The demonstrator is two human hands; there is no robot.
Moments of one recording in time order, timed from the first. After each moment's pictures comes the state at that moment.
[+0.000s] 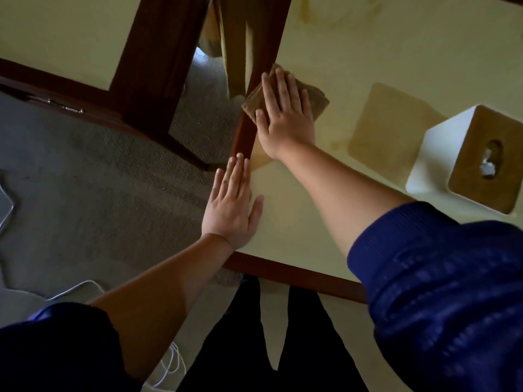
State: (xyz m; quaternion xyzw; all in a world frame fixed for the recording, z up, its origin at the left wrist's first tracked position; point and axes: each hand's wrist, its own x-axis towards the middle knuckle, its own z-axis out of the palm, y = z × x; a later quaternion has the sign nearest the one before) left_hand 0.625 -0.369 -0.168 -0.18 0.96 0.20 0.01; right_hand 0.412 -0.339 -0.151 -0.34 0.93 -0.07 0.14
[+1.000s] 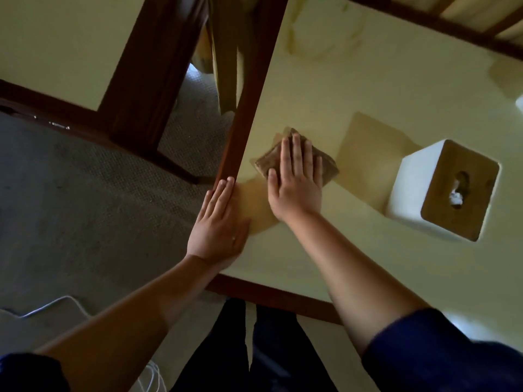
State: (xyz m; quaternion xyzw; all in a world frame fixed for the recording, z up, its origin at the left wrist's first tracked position) left_hand 0.624 -0.369 -0.165 -0.19 0.95 0.26 -0.04; right_hand 0.450 -0.261 -0.152 -0.28 0.95 -0.08 0.15
